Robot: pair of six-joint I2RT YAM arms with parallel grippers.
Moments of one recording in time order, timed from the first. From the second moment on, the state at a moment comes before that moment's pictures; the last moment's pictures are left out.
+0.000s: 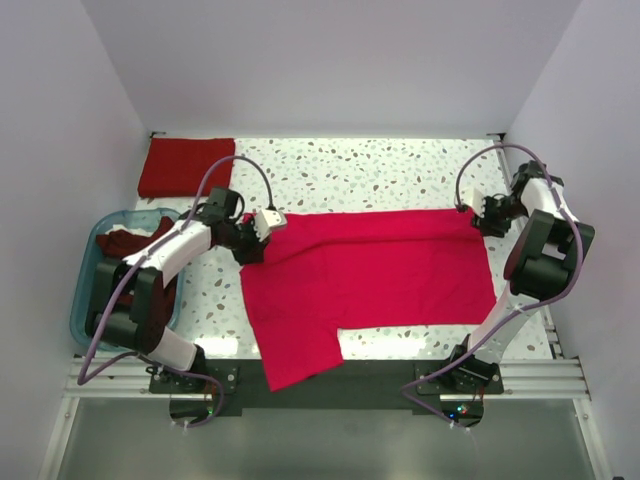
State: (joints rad) left arm -0.24 1.51 0.93 -0.54 0.53 0.73; right arm -0.40 1.92 1.46 -0.95 -0.40 -1.72
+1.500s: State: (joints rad) left arm -0.27 1.87 1.21 -0.48 0.64 0.39; right arm -0.23 2.01 1.56 -1.04 -0.32 -1.17
